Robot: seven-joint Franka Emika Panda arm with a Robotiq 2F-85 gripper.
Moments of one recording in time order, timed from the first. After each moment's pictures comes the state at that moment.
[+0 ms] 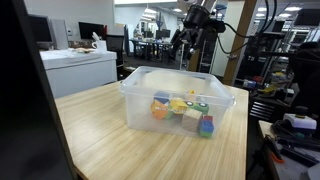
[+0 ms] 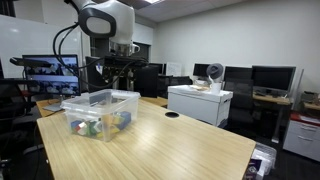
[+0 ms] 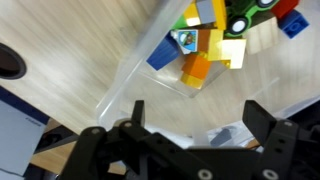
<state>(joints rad) -0.14 -0.12 -0.15 -2.28 0.48 2.20 -1.51</state>
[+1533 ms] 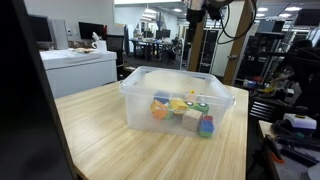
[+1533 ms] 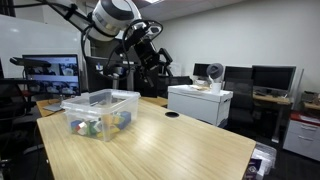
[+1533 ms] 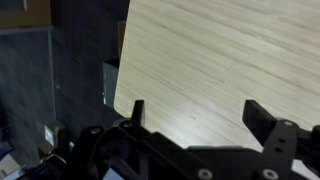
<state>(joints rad) -0.25 -0.02 -0.12 -2.10 -0.64 2.33 -0.13</state>
